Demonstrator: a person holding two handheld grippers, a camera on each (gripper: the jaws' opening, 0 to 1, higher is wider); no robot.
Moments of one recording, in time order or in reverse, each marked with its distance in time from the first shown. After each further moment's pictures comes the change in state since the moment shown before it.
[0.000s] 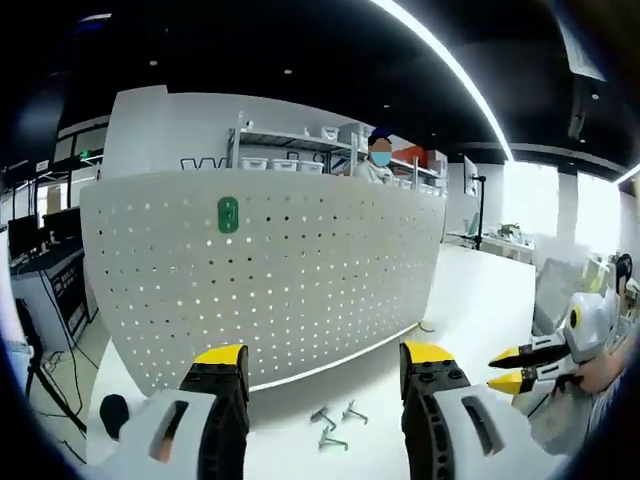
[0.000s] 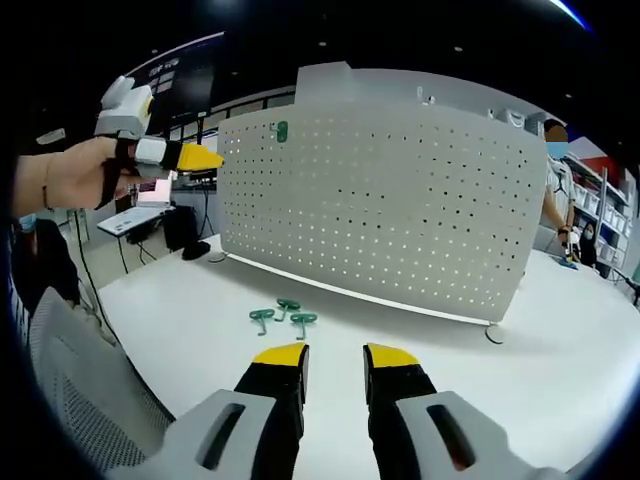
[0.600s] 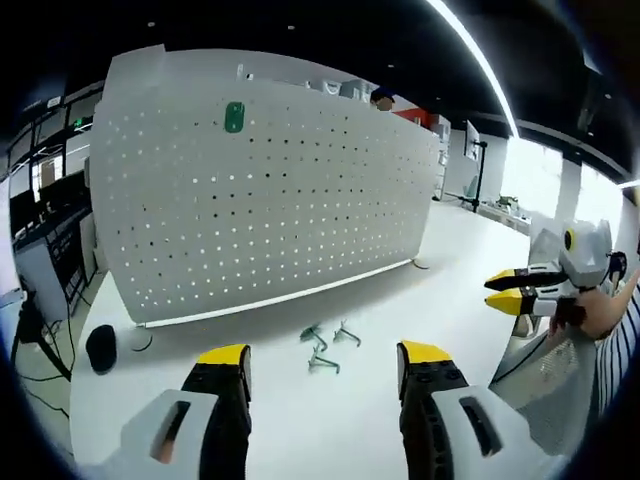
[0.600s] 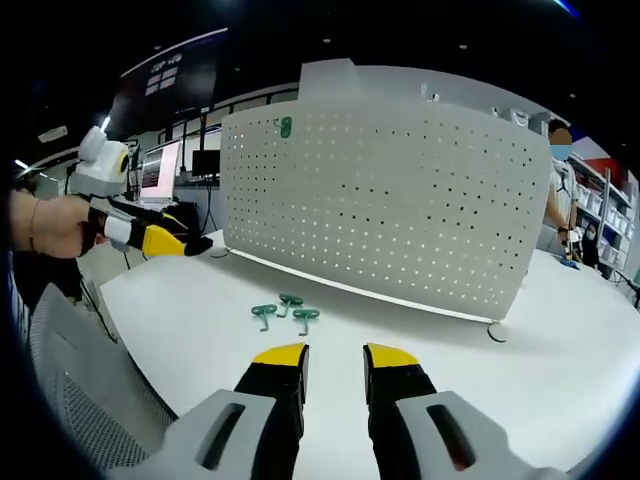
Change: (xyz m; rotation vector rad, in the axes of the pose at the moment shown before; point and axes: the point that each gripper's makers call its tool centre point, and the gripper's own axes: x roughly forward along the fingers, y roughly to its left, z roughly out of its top) left arm -0.014 -0.007 -0.096 -0.034 0.195 -0.022; right arm 0.001 0.001 -0.004 0.000 0.019 0.008
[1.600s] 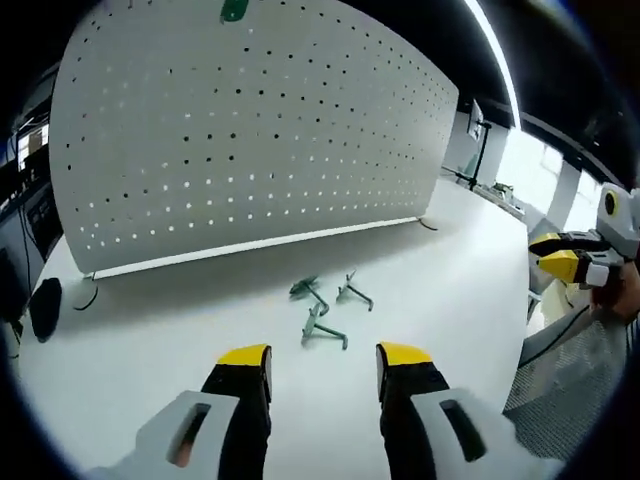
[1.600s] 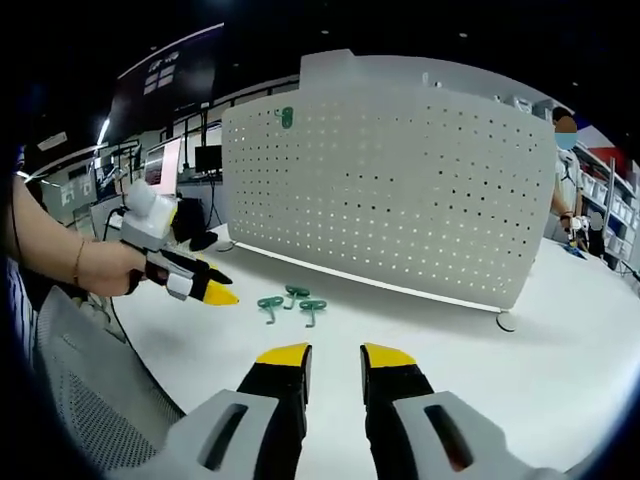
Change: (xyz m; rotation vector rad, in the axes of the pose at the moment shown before) left arm 0.084 0.016 -0.066 -0.089 0.134 -0.061; right arm 0.004 0.004 -0.008 0.026 0.042 0.027
